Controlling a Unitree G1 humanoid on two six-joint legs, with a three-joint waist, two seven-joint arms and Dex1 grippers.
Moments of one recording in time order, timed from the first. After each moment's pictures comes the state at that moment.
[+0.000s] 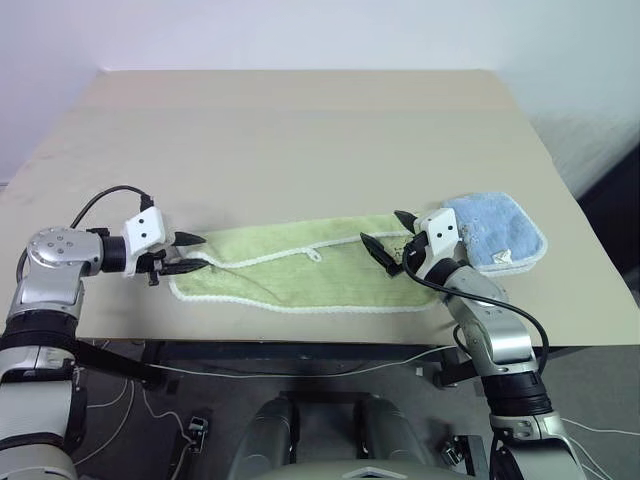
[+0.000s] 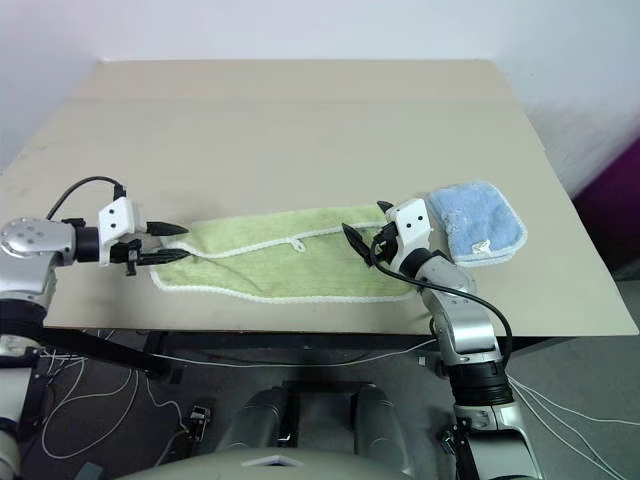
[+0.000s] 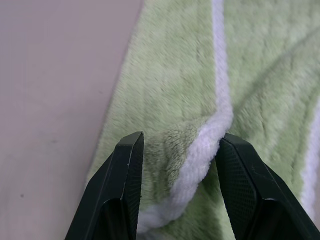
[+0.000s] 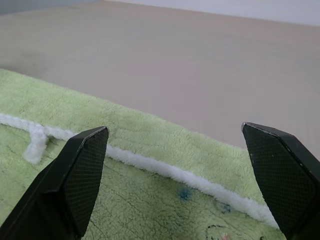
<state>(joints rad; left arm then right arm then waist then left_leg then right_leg) -0.55 0.84 0.00 0.66 -0.12 -0.30 -1.36 -0.28 -0.30 0.01 -0.05 0.22 0.24 0.51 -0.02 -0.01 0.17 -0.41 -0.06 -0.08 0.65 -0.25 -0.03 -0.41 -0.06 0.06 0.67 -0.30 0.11</state>
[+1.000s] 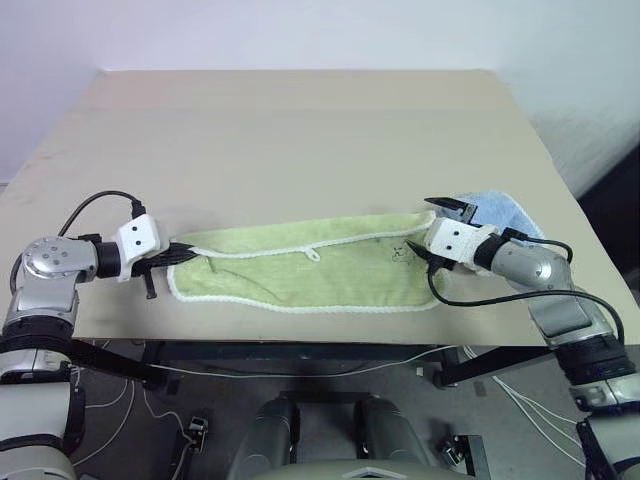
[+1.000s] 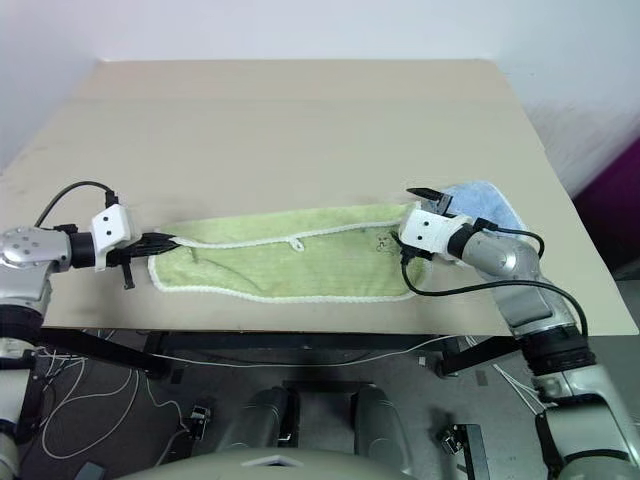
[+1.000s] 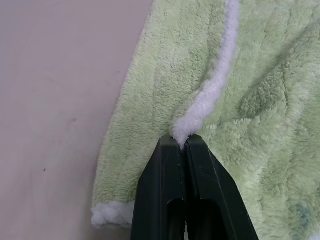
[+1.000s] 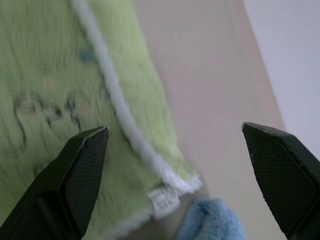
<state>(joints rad) -0.55 0.83 0.02 0.77 -0.11 -0.41 -1.27 -0.45 -0.78 0.18 0.22 -0.29 -0.23 0.58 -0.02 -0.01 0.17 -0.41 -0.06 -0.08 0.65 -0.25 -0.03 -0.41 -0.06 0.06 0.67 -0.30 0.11</state>
